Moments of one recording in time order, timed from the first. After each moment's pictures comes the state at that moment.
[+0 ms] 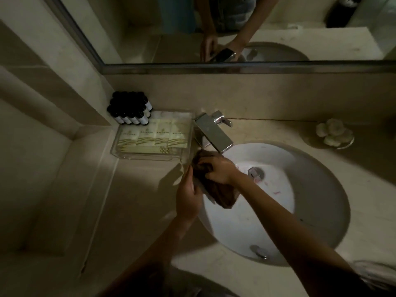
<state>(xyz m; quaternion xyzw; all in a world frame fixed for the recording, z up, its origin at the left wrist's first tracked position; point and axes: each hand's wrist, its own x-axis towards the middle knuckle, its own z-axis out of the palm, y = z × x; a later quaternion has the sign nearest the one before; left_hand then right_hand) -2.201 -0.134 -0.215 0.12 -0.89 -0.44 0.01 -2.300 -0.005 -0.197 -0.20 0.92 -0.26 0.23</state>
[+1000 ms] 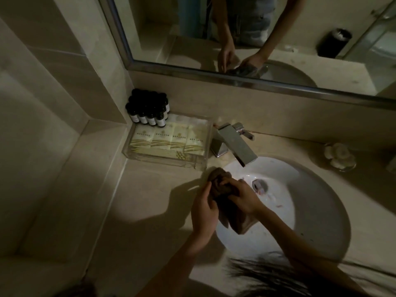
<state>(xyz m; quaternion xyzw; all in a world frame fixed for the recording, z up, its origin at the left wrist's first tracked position) -2.195 -0.142 -0.227 0.16 -0.84 -0.51 -0.04 -2.255 0.003 -0.217 -0.09 0.90 -0.34 0.24</state>
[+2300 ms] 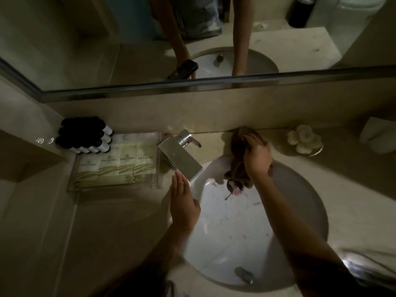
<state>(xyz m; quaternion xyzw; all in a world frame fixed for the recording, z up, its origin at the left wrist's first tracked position) -2.267 -0.083 -0.258 0.02 -0.98 -0.16 -0.07 -2.360 0.138 -0.232 0.17 0.94 -0.27 -0.10</state>
